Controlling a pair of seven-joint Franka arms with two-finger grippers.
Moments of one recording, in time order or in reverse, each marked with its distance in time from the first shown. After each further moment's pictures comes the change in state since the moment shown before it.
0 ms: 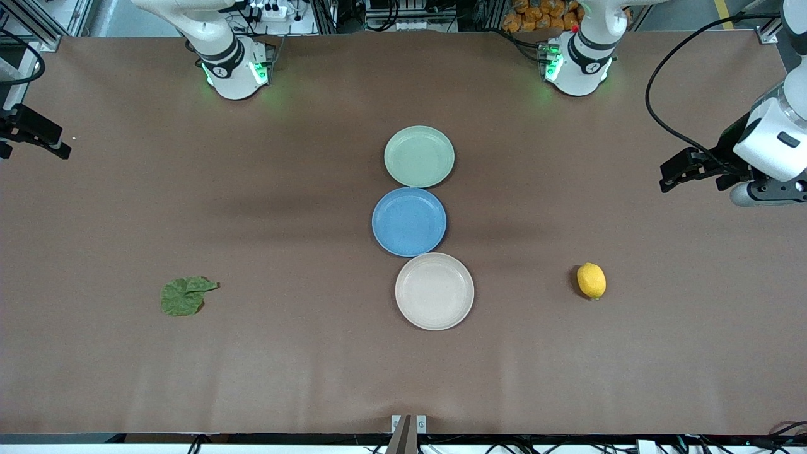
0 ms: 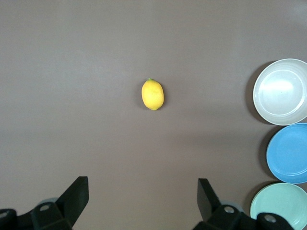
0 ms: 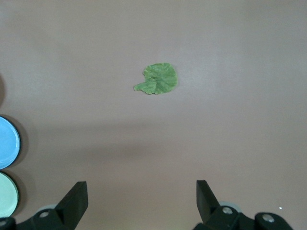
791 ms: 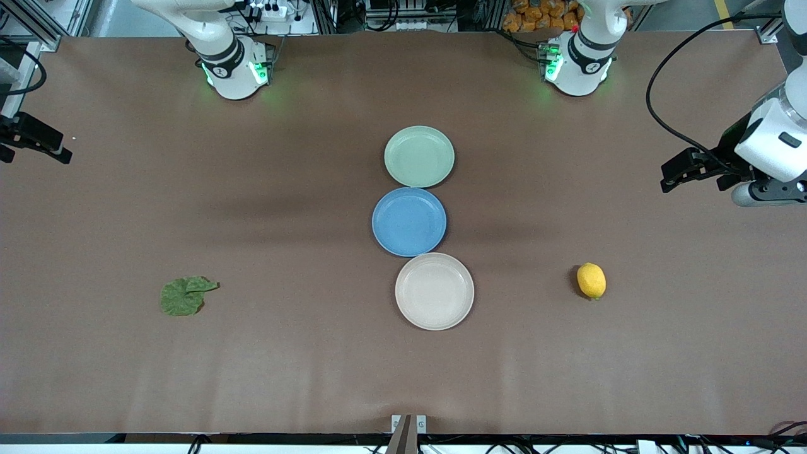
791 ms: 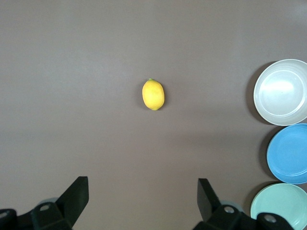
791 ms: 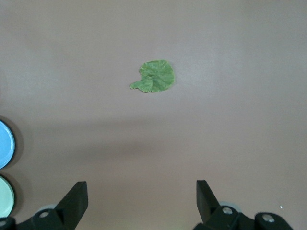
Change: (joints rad) left arm 0.002 0.001 0.001 0.000 0.000 0.000 0.000; right arm -0.011 0.004 -0.004 -0.038 0.000 0.033 -0.003
